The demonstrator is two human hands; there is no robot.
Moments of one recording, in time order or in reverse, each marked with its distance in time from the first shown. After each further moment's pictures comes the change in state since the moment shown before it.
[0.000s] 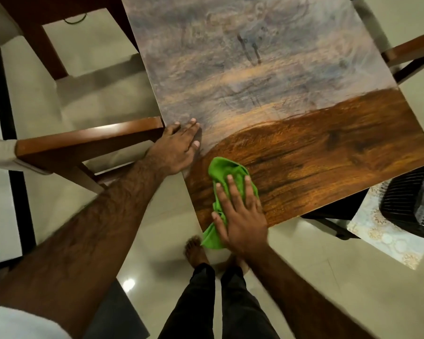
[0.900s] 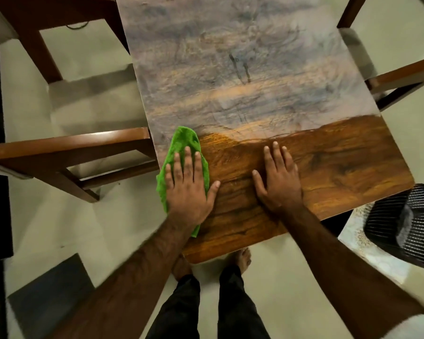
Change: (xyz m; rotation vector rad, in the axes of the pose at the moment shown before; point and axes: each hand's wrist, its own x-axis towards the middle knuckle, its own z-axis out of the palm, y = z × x) left_hand -0.020 0.099 0.096 0.119 0.231 -0.399; right_hand 0.102 0.146 -0.064 0.007 0.014 0.161
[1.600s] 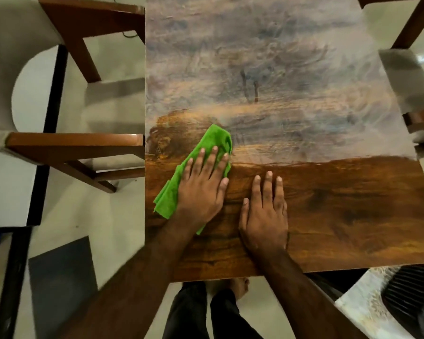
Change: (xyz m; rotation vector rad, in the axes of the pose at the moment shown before) left_hand 0.061 0.083 0.009 0.084 0.125 0.059; right_hand 0.003 0.019 0.017 0.003 0.012 -0.083
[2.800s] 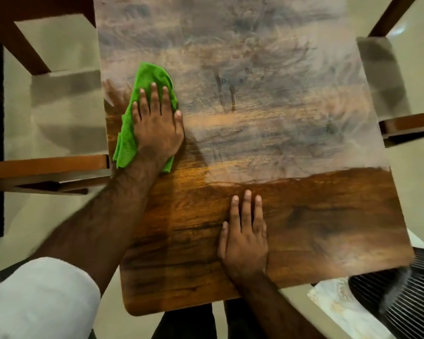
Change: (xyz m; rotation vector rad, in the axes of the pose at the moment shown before) left_hand 0.199 -0.068 -0.016 -0.003 0.054 -0.276; right_hand 0.004 0.005 0.002 -0.001 -0.074 0.033
